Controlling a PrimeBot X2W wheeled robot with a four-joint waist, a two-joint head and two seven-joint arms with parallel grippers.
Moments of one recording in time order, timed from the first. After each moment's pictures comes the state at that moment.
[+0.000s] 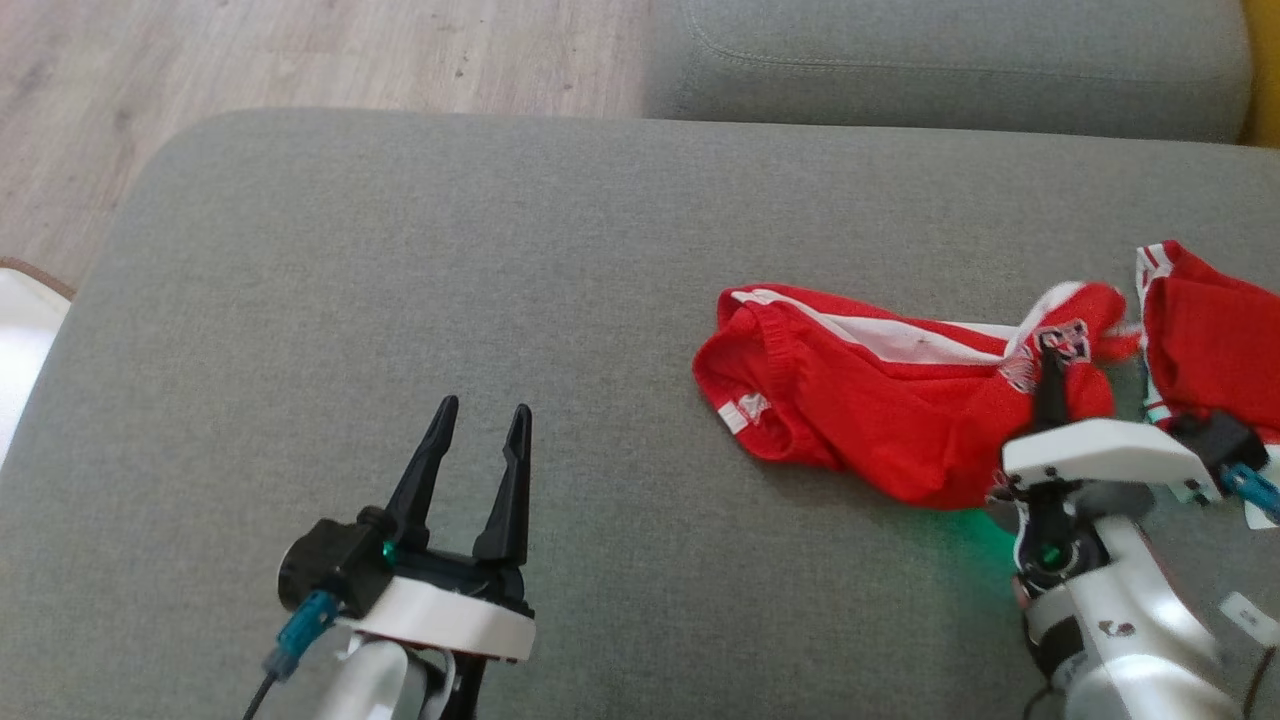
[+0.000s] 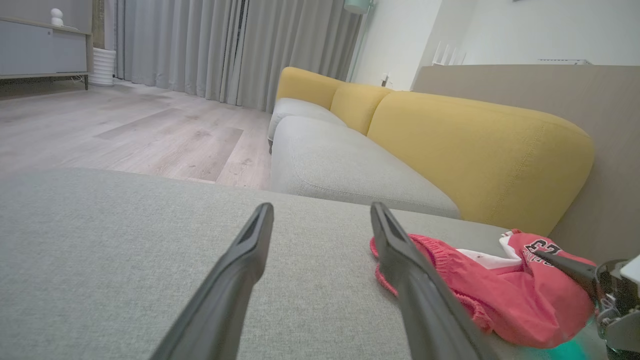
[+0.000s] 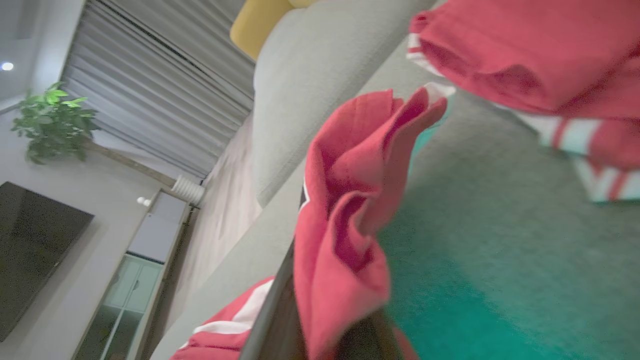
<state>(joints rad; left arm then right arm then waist) -0.13 0.05 -0.32 0.28 -0.35 -0.12 -0.26 -0.47 -0.06 -0.02 0.92 0.92 0.13 -0.21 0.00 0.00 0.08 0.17</state>
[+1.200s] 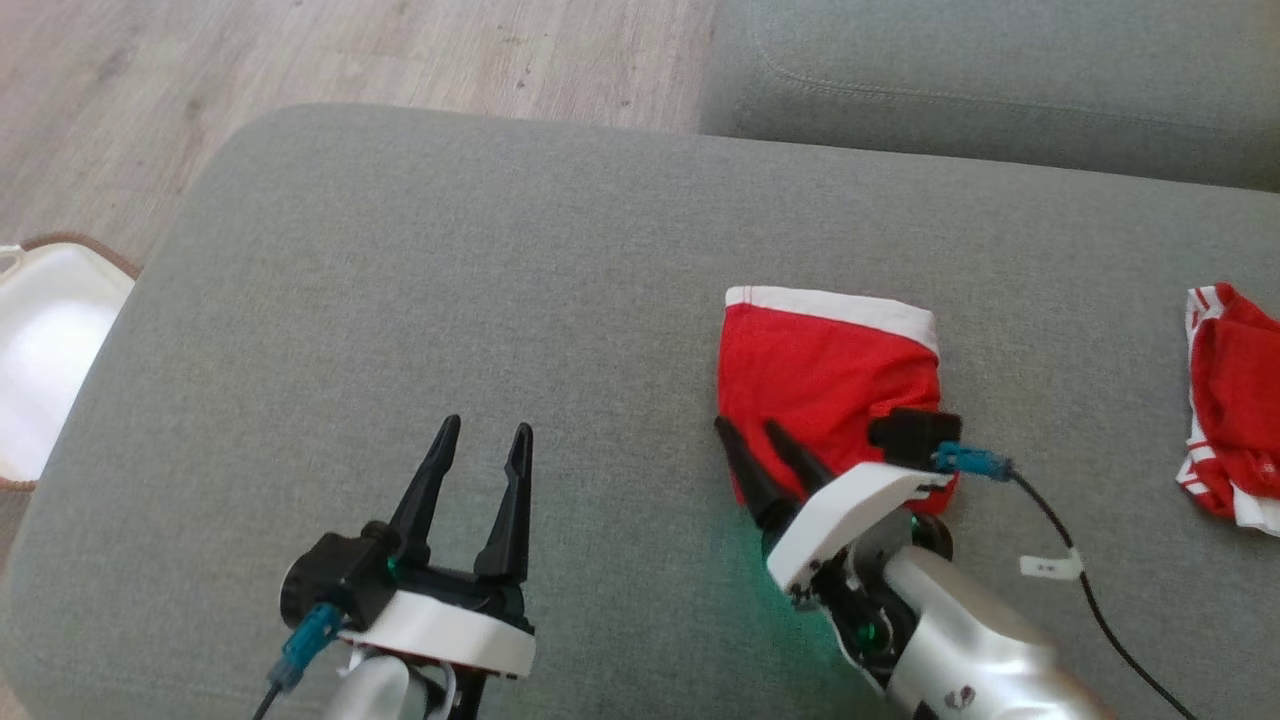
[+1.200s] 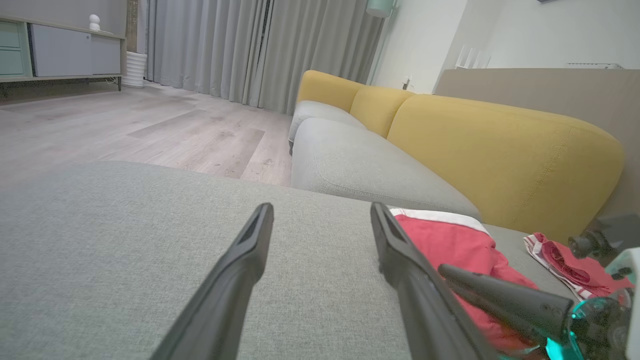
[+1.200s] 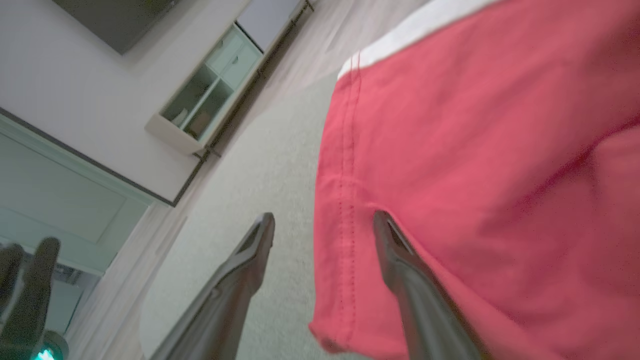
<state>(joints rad) -0.12 0.06 -0.33 0.30 -0.35 -0.12 -0.26 -0.48 -0.06 0.79 0.82 1.07 0.13 -0.15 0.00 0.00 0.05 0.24</state>
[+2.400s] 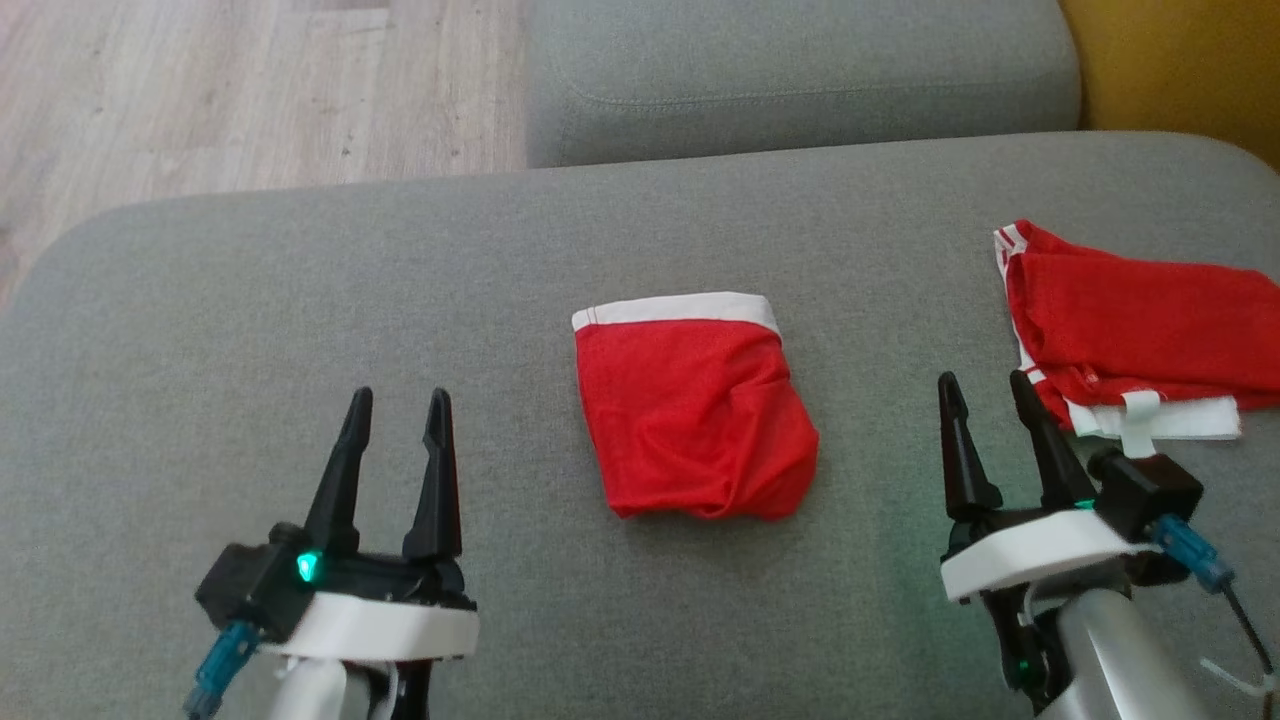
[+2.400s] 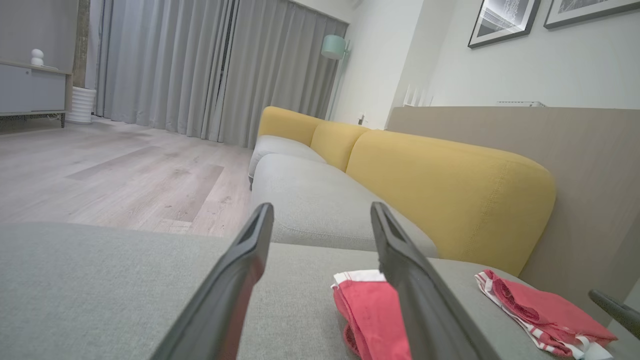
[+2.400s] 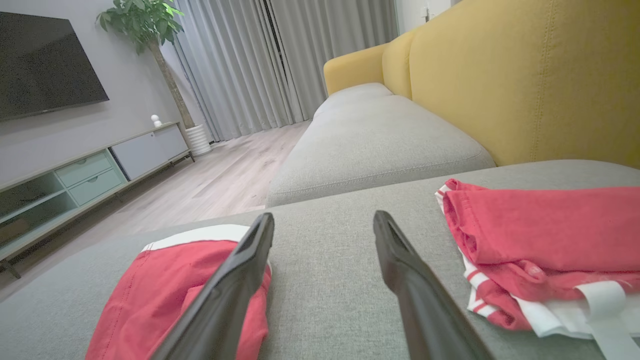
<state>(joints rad) -0.07 0.05 -0.19 0.14 -0.34 -0.12 -0.26 -0.17 -0.07 0.11 0.42 0.30 0.13 -0.25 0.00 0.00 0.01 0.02</state>
